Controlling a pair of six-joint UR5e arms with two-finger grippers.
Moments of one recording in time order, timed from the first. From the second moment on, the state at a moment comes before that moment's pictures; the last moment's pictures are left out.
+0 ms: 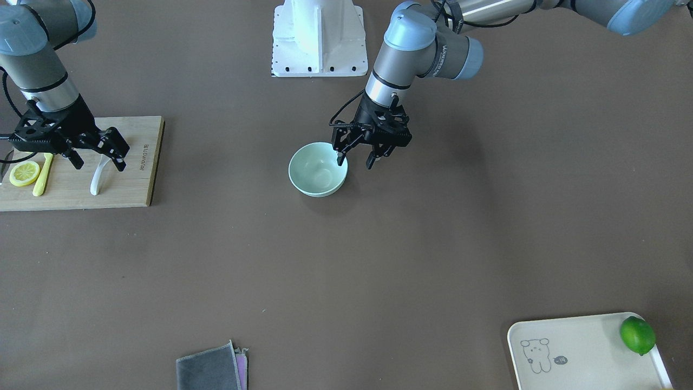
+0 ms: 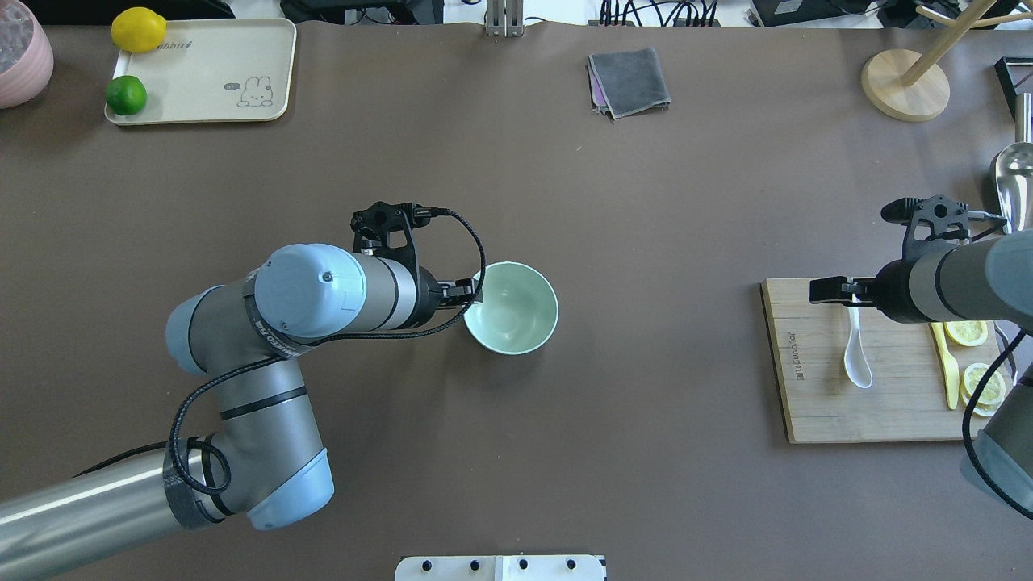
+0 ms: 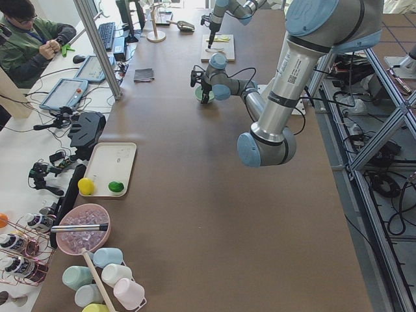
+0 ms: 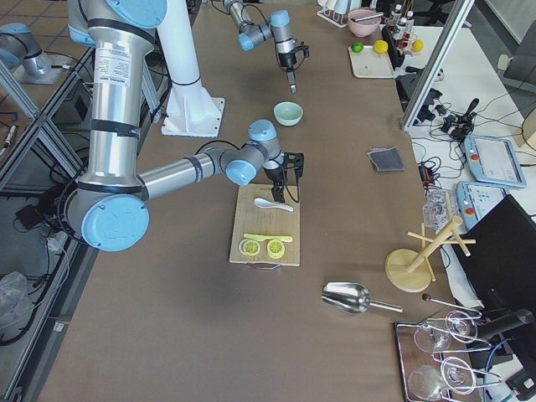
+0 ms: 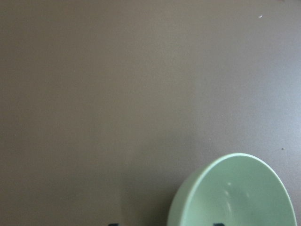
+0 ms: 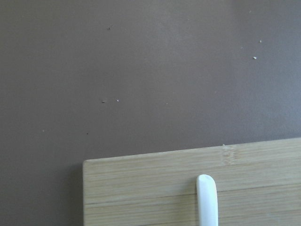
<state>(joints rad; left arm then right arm) -0.63 -2.05 -1.76 -2.01 -1.88 -1.30 0.73 -1.69 1.93 -1.05 1.82 1.12</state>
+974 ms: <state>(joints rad) -1.05 -1.69 -1.84 -2.02 -2.25 -0.76 0.68 -1.75 1.92 -1.05 1.77 1.16</state>
